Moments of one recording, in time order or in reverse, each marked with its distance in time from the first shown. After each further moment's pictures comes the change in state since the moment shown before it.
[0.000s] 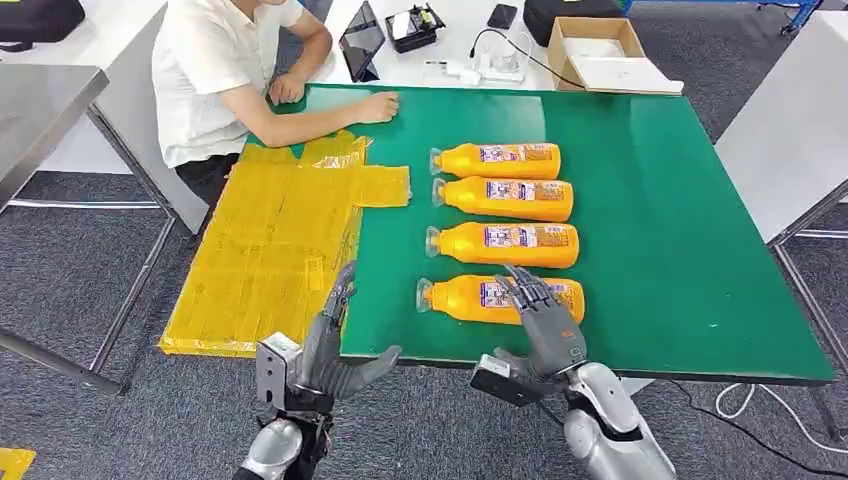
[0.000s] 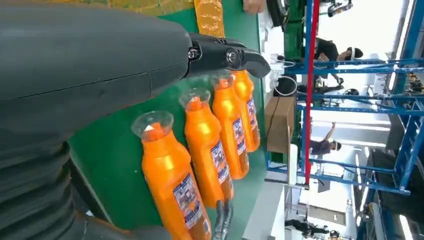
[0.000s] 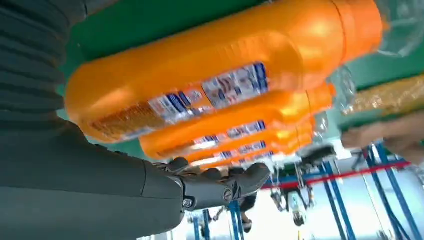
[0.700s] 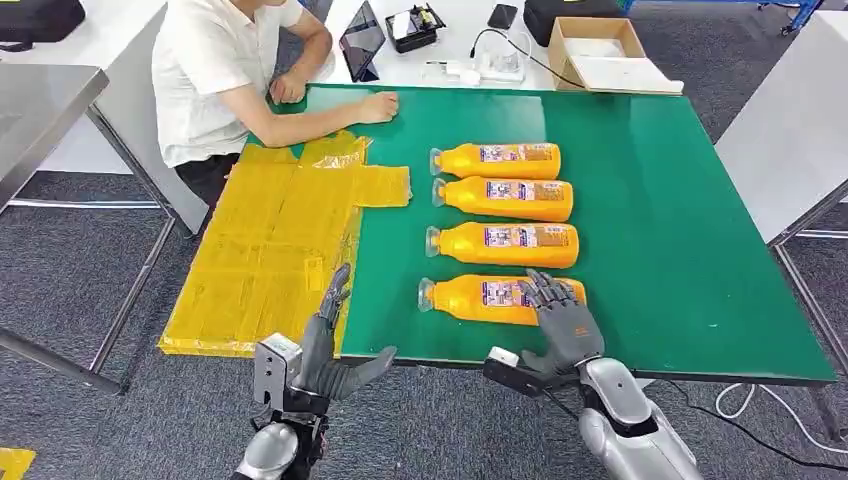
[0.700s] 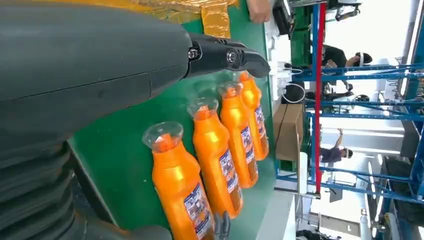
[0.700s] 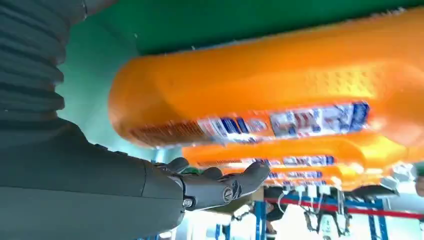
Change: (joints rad) left arm 0.024 0.000 0.017 -0.035 -0.040 0.018 0.036; right arm -0.035 -0.064 0.049 0.011 0.145 0.046 0.204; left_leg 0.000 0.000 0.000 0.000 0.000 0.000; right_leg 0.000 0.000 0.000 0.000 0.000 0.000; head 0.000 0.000
